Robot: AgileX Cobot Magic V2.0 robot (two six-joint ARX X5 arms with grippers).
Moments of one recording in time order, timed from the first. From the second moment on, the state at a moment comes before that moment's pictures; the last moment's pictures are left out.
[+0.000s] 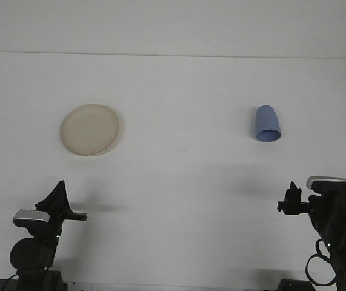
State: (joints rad) left arm -0.03 0.00 0.03 0.17 0.00 -0.04; right arm -0.04 0.68 0.93 -0.83 -0.03 0.04
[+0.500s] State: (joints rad) left arm -0.03 0.00 0.03 0.17 0.00 -0.04; right arm -0.05 0.94 0.83 -0.35 -0.06 0.03
